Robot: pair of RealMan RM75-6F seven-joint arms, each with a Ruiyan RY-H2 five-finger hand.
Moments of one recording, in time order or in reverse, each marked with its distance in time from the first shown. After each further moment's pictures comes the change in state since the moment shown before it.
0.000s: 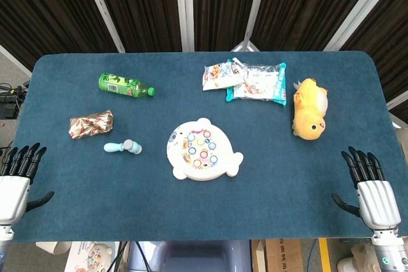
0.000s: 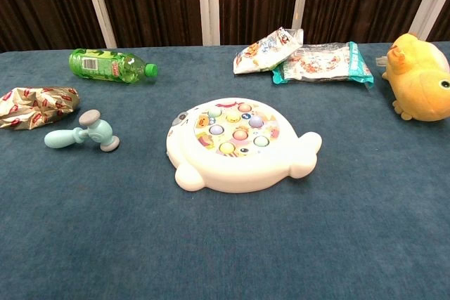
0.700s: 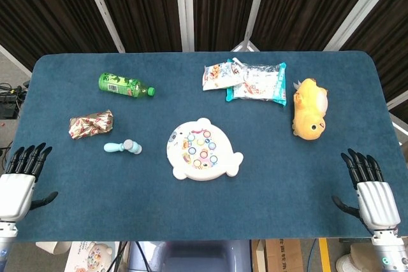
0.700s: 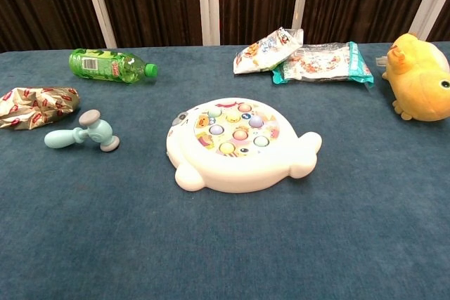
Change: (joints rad) left arm -0.018 0.018 -0.019 -0.046 -0.025 -0.088 0.012; right arm 0.001 0.018 -0.009 -0.027 0.018 -0.032 0.005
